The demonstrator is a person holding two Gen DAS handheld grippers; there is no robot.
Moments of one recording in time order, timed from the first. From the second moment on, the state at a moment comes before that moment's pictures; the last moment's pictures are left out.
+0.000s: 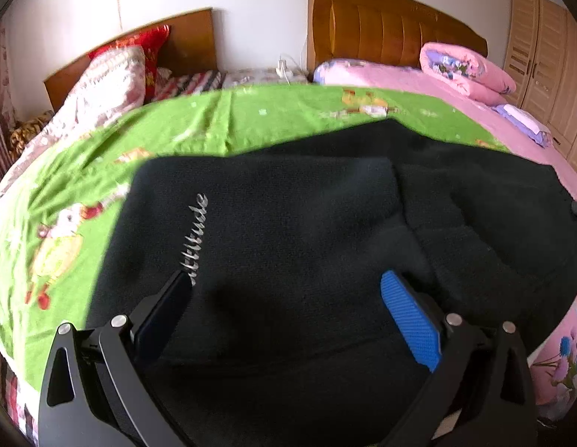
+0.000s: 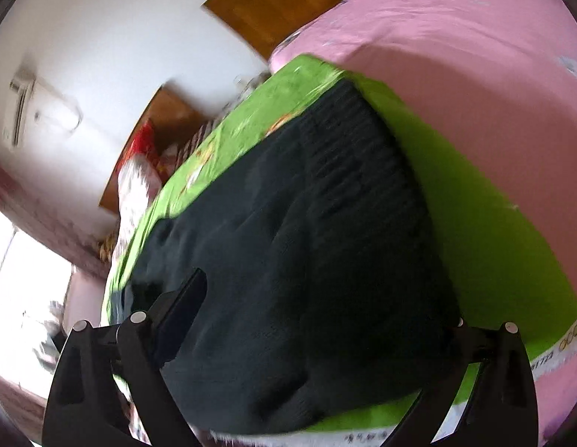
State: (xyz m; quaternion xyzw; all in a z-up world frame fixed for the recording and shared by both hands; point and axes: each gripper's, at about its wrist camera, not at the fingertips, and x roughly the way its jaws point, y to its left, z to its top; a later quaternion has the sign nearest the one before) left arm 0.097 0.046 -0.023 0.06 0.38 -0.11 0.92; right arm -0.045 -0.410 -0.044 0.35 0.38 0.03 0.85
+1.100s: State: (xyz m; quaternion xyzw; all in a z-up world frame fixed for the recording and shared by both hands) left arm 0.064 0.125 0.021 -0.05 0.29 -0.12 0.95; right arm -0.014 -0.269 0.089 0.22 0.18 0.05 0.96
